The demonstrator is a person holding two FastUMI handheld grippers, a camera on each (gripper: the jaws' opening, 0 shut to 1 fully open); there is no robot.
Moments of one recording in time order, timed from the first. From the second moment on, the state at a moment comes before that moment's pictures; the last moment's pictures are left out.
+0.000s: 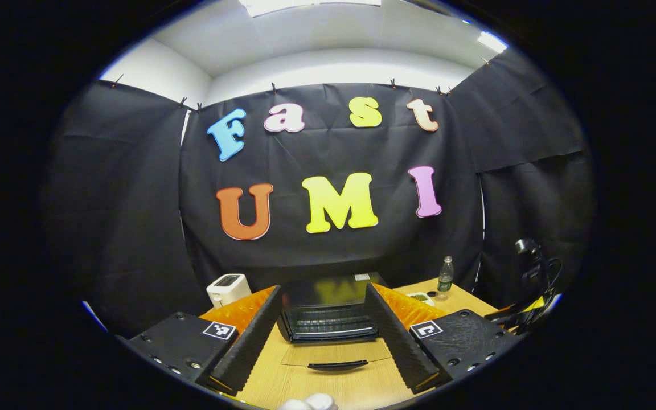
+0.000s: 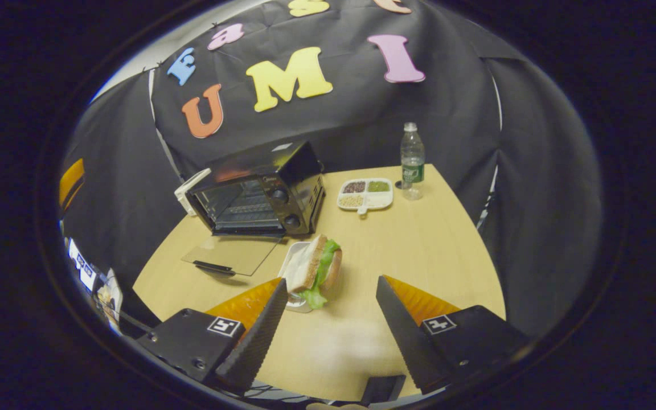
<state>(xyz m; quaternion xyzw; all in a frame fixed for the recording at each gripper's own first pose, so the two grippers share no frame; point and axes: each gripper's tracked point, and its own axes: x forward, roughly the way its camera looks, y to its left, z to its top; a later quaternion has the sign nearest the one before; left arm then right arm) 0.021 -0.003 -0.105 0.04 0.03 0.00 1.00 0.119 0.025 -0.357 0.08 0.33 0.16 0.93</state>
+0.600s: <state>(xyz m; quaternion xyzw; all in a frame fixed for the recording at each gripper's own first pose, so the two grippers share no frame) 0.034 -0.005 -0.085 0.06 0.05 0.08 0.99 0.191 0.072 -0.427 0.18 0.46 0.27 0.83</state>
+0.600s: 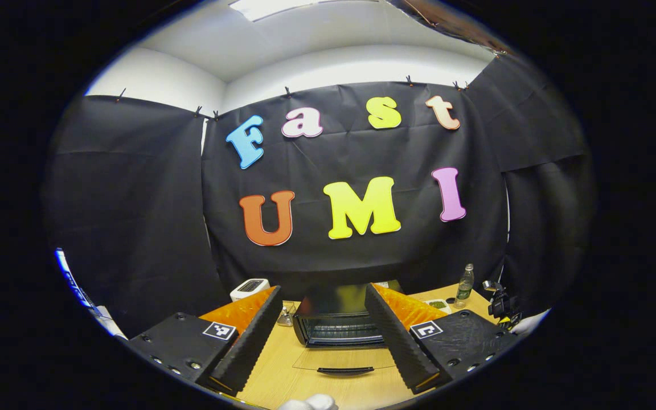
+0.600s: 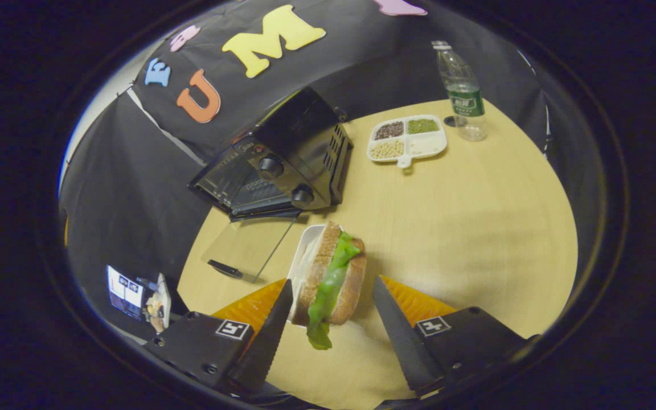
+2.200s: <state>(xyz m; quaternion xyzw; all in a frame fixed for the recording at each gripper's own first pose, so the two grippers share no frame) 0.017 0.057 -0.155 0.05 0.08 -0.08 0.99 0.215 0.283 -0.363 0.46 0.29 0.17 0.82</state>
